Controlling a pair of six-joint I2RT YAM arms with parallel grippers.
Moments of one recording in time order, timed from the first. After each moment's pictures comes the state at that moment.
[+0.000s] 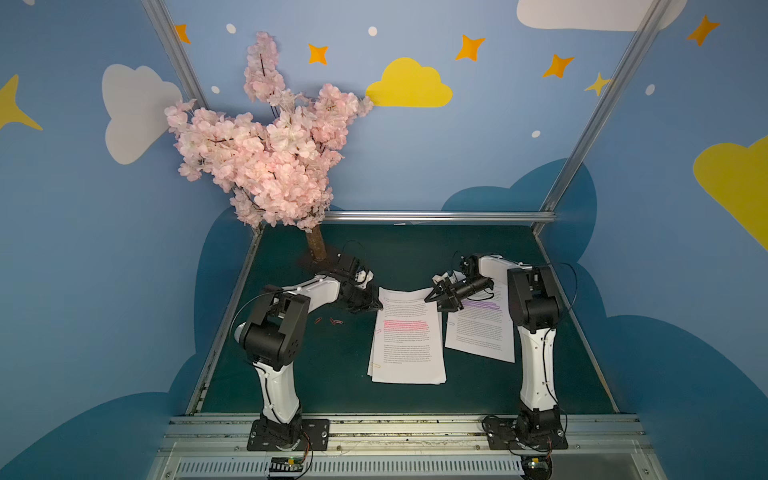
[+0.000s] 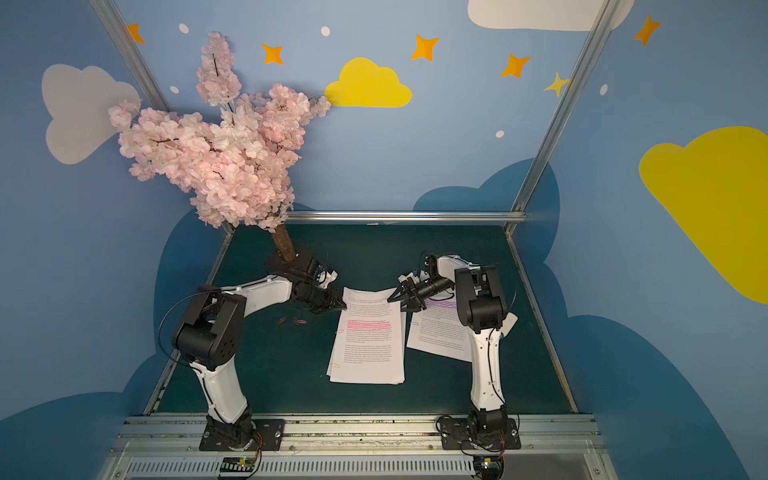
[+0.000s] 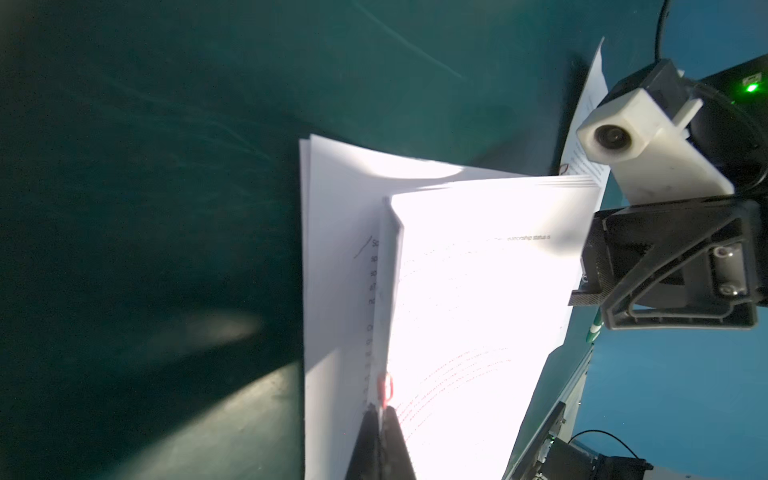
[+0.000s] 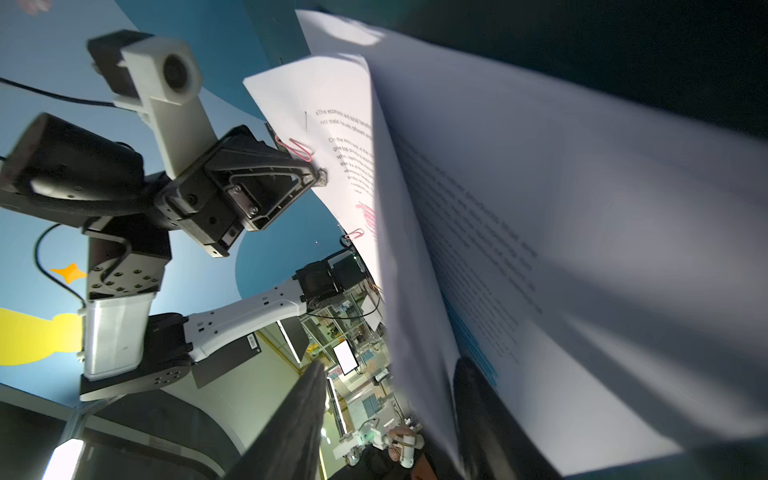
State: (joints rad) left arm -0.32 1.88 1.13 -0.38 0.62 -0.50; right arm 0.23 2.29 1.59 -1.09 -1.18 0.07
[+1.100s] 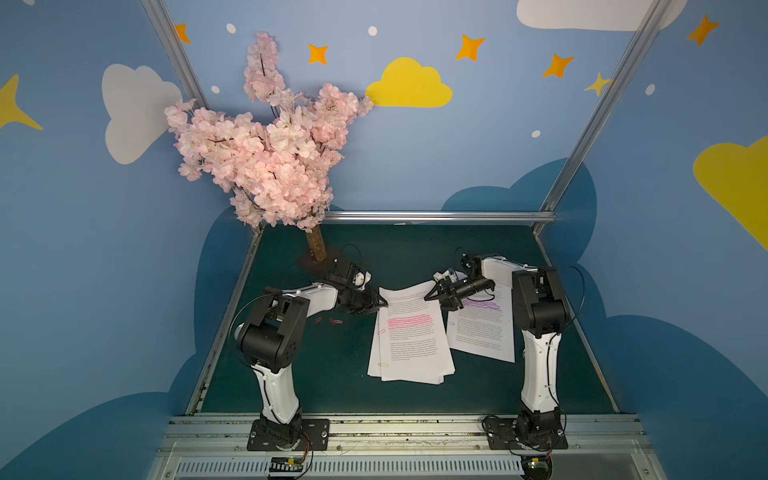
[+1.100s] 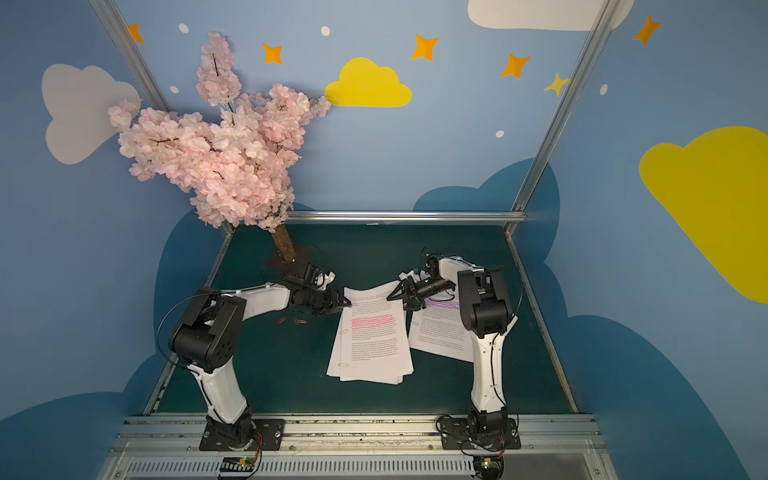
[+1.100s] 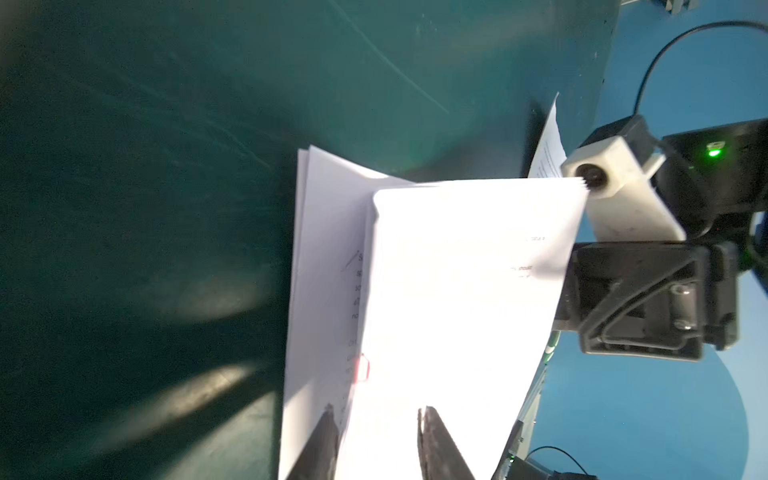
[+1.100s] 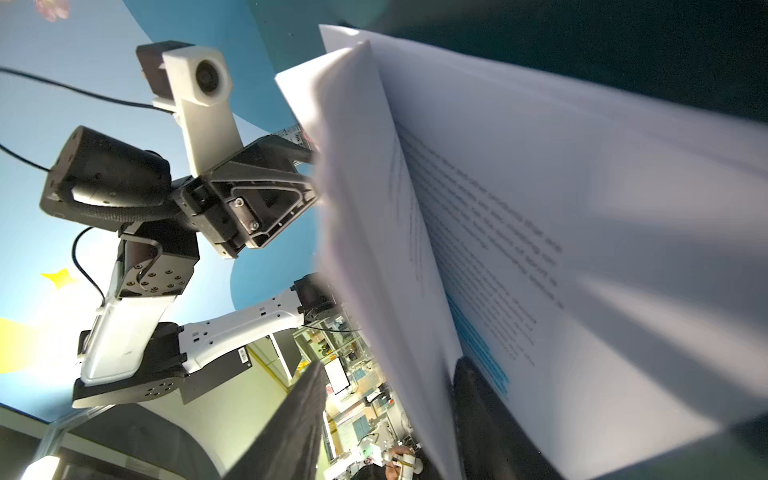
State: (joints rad) left arm -0.31 1.87 1.04 -0.18 0.66 -0.63; right arm 0.25 2.20 1.53 -0.99 -1.14 0.13
